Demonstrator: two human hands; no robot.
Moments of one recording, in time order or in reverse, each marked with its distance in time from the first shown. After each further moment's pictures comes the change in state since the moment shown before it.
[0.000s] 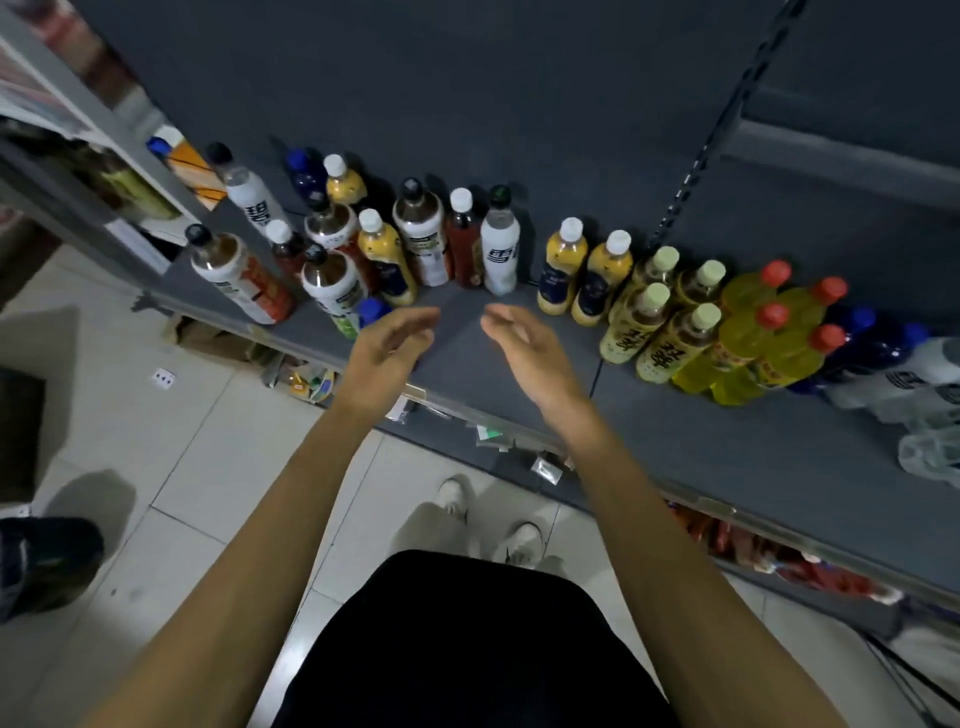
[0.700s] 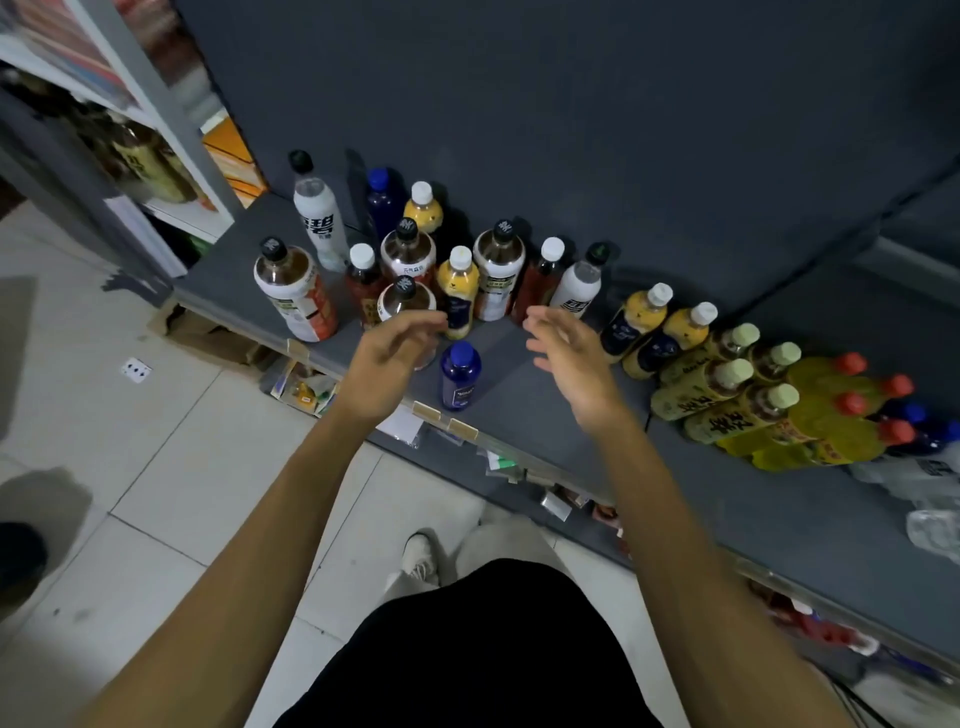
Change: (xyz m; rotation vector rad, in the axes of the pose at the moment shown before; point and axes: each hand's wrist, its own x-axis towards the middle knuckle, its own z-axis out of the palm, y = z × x) left_hand 0.059 -0.051 -0.134 -0.135 -0.036 0.051; right_hand 0.069 -0.044 0.095 -0.089 0.143 0.007
